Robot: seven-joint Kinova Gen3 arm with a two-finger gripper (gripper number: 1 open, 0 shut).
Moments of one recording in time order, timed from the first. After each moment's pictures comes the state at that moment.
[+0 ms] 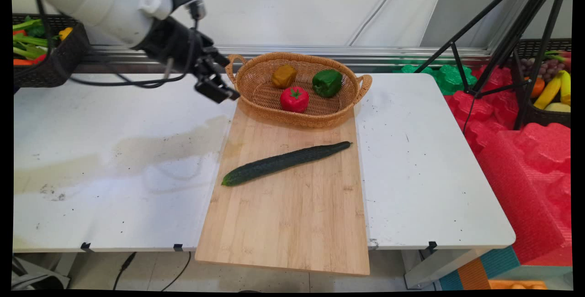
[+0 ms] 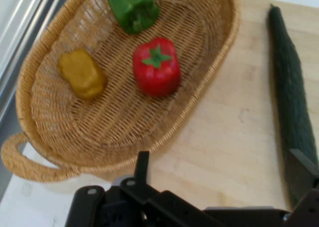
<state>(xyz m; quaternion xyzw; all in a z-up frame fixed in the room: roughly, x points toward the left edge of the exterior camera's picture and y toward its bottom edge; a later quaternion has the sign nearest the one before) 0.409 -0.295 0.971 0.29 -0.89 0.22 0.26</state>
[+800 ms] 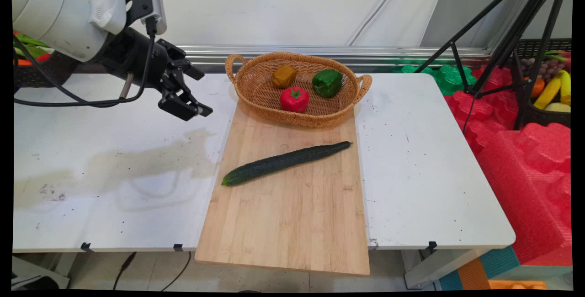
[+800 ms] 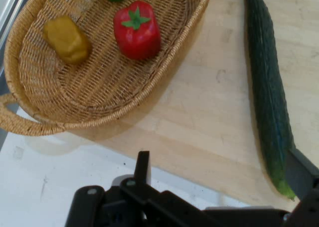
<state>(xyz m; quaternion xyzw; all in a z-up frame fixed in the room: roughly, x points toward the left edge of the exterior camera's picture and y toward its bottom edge) 0.429 -0.241 0.977 0.29 -0.90 0.21 0.24</state>
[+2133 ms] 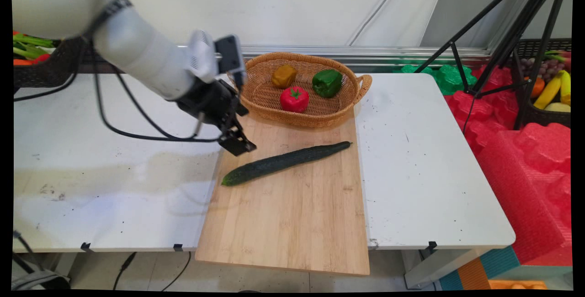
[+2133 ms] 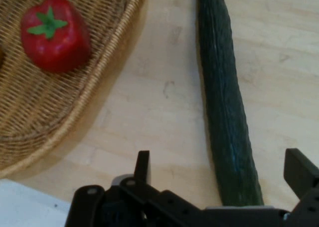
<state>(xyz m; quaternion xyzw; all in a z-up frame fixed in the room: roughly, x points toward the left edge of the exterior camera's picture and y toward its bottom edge) 0.334 -0.283 0.913 0.27 -0.93 0.16 0.20</state>
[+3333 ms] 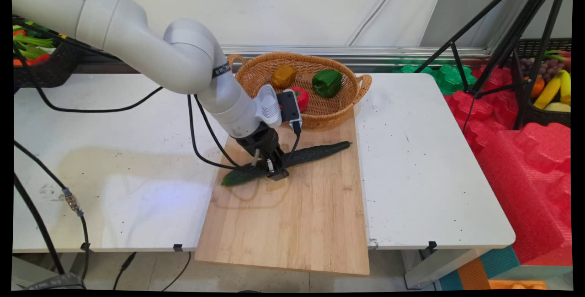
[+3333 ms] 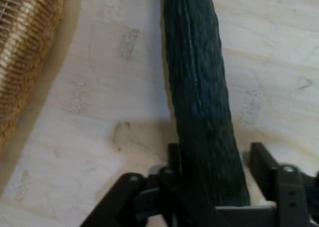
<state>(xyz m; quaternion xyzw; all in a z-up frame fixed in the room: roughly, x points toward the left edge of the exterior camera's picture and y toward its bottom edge) 0.263 -0.343 0.802 0.27 -0.94 0.11 0.16</state>
